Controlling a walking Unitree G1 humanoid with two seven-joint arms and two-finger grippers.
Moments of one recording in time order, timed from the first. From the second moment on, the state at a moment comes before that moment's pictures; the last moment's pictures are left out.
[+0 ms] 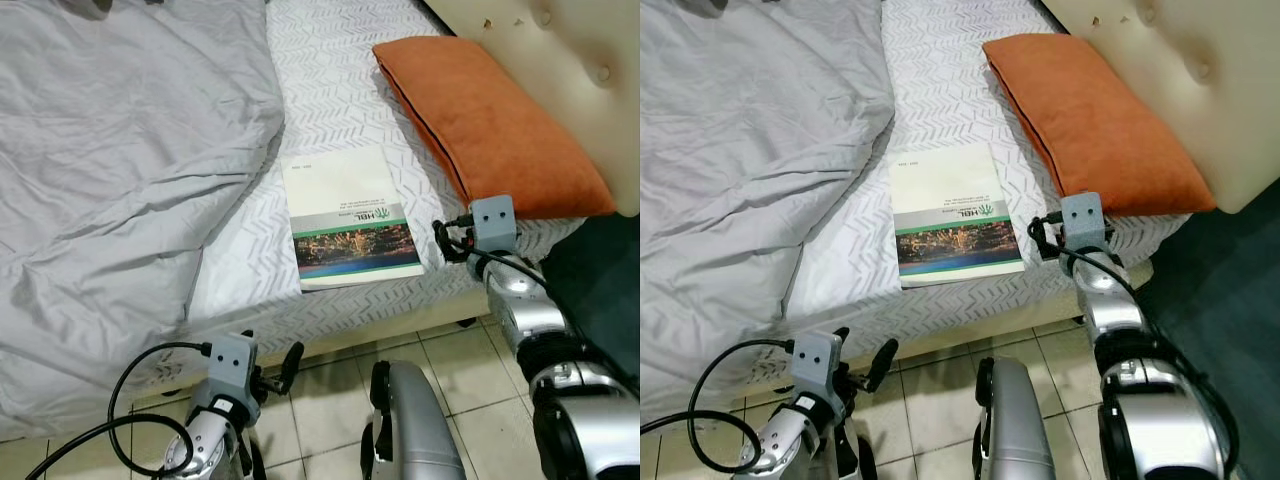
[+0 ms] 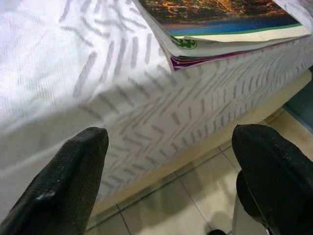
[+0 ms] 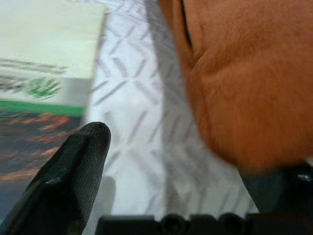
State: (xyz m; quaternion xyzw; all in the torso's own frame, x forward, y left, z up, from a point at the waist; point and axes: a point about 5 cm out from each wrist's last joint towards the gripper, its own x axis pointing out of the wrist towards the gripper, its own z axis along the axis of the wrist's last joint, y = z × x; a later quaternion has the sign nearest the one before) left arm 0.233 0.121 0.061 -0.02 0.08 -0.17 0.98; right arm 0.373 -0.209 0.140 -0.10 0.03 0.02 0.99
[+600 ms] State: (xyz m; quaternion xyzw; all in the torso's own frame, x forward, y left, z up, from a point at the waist) left arm 0.240 0.120 0.059 -0.01 0.07 -0.18 0.98; right arm 0.282 -0.170 0.130 0.00 -0.02 0.10 0.99
